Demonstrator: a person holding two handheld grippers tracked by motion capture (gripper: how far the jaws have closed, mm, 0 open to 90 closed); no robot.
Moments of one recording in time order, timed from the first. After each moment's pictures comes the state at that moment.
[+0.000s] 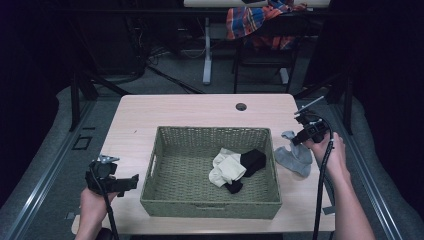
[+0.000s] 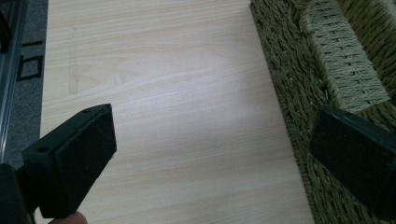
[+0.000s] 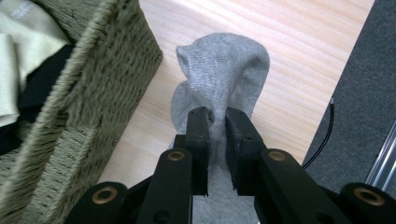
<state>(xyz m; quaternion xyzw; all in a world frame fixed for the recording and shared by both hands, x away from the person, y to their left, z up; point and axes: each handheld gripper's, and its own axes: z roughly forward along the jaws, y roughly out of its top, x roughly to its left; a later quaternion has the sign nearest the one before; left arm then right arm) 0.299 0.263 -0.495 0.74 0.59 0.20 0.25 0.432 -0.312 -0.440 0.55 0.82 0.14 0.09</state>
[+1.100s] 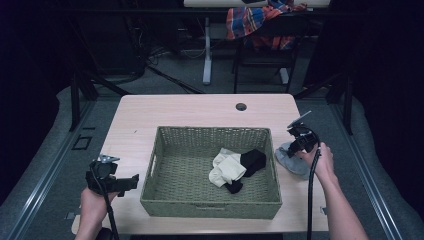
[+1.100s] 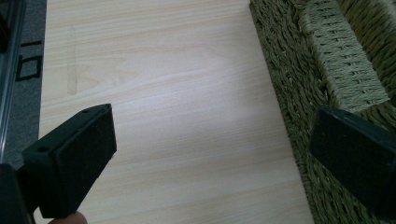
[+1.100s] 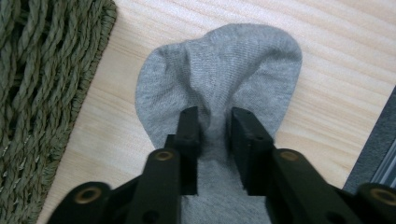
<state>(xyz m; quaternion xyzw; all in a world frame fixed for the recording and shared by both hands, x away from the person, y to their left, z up) 0.300 0.263 -0.495 0.74 0.59 0.20 0.25 0.453 -0.316 -0.517 0.58 0.81 0.10 0.04</state>
